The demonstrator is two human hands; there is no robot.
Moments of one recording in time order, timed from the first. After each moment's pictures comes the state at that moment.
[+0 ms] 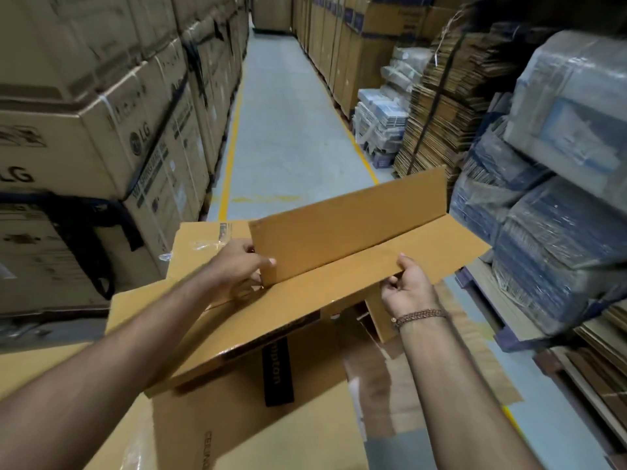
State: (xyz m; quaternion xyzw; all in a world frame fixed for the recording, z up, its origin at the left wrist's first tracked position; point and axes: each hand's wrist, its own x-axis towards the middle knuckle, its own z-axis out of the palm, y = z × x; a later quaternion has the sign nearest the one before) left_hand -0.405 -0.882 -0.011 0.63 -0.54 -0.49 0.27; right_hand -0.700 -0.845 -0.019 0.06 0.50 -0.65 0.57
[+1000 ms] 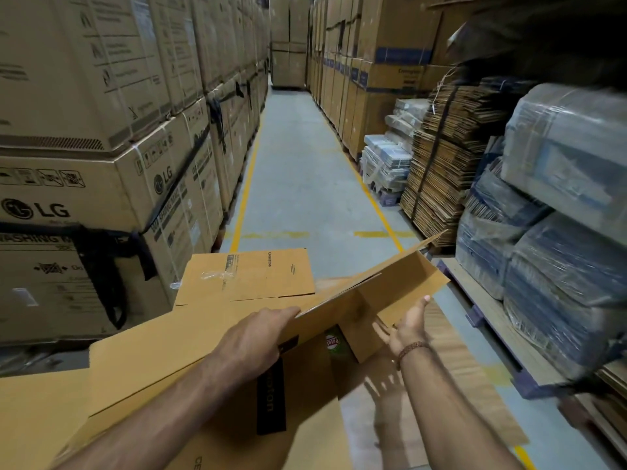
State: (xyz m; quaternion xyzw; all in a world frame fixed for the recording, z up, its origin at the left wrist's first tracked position) left_hand -0.460 -0.770 -0.009 0.57 -0.81 -0.12 0.08; right_hand -0.750 -0.836 -0.076 0.02 0.56 -0.62 0.55
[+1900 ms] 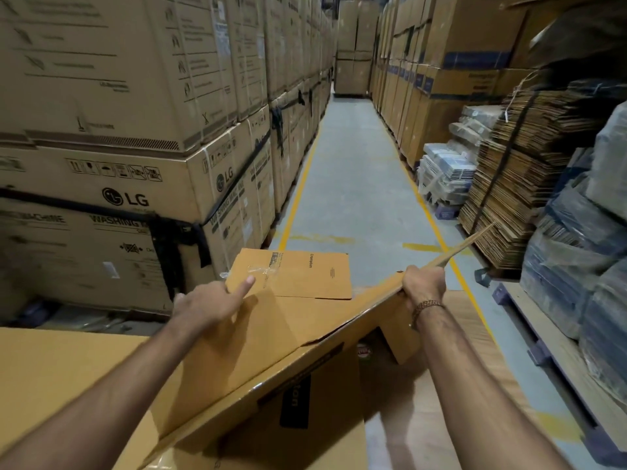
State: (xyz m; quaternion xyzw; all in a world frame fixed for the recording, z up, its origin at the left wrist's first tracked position) left_hand -0.345 -0.785 0.002 0.82 -0.54 -0.19 0.06; right_hand -0.715 -0.901 -0.002 -0.31 0.76 -0.47 0.32
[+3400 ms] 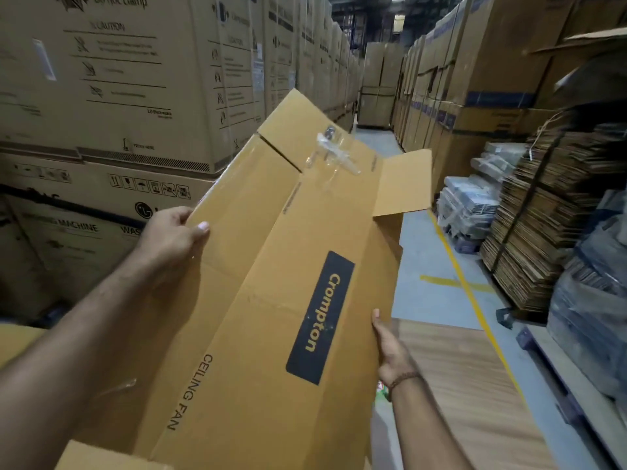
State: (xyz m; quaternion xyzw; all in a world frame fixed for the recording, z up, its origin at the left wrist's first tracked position) left_hand -0.308 -0.763 0.146 0.71 -0.45 -0.19 0.51; right_hand -0.661 -0.872 -0.089 -0.24 0.44 -0.44 0.75
